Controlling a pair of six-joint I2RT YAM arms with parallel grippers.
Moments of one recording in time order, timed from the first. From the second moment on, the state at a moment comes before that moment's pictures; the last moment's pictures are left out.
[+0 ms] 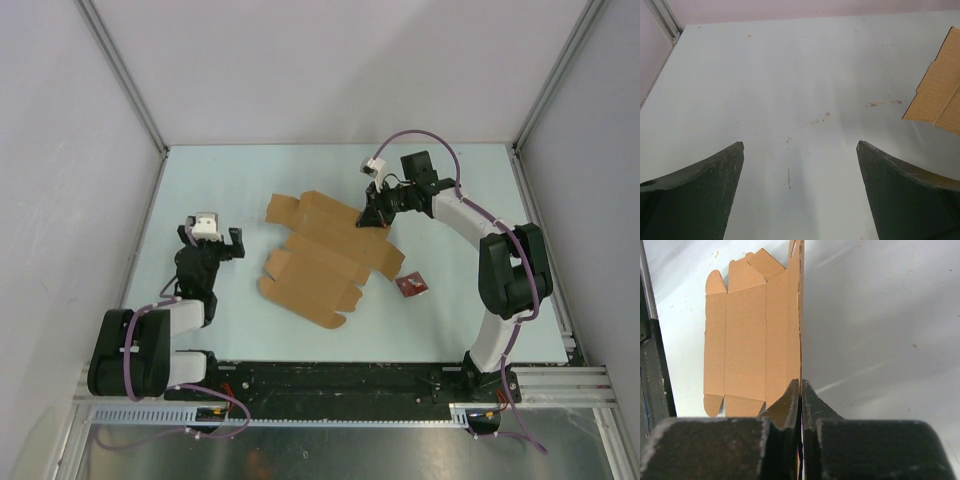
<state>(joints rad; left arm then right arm) -0.01 1.28 0.22 0.97 0.03 0.03 0.33 1.82 1.37 -0.38 -0.87 -0.32</state>
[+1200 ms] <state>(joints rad) -0.02 1.33 0.16 1.14 0.04 0.03 0.27 1.85 1.37 -0.33 -0.87 -0.25</state>
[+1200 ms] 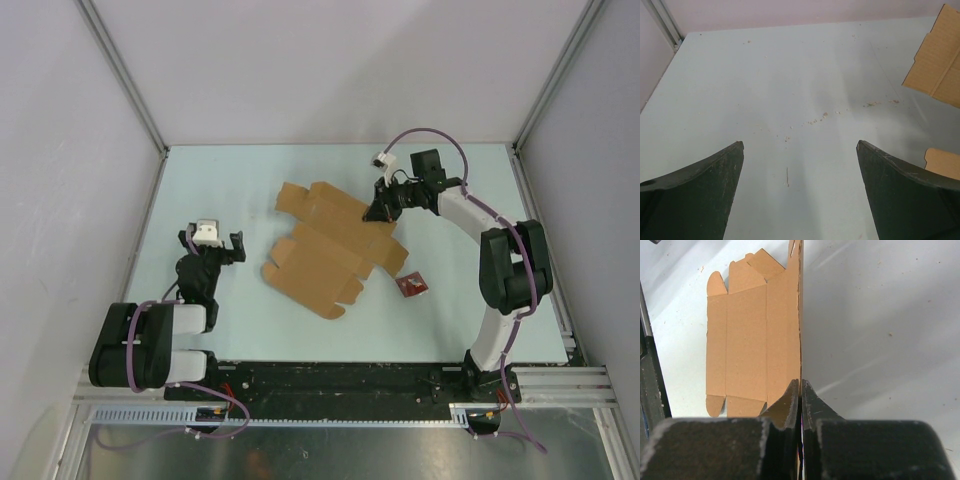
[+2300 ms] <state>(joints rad) -0.09 1.27 0.17 1.05 -0.05 0.06 0.25 1.88 1.30 -0.28 -0.82 -0.26</state>
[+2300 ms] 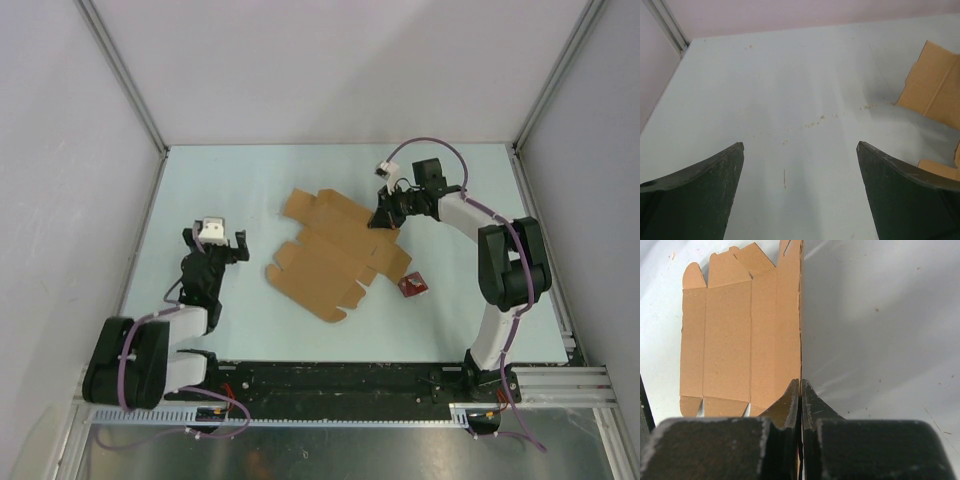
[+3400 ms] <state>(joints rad) -0.16 0.91 0.26 0.79 0.04 -0.36 0.27 1.75 1.18 -0.19 -0.69 -0.27</state>
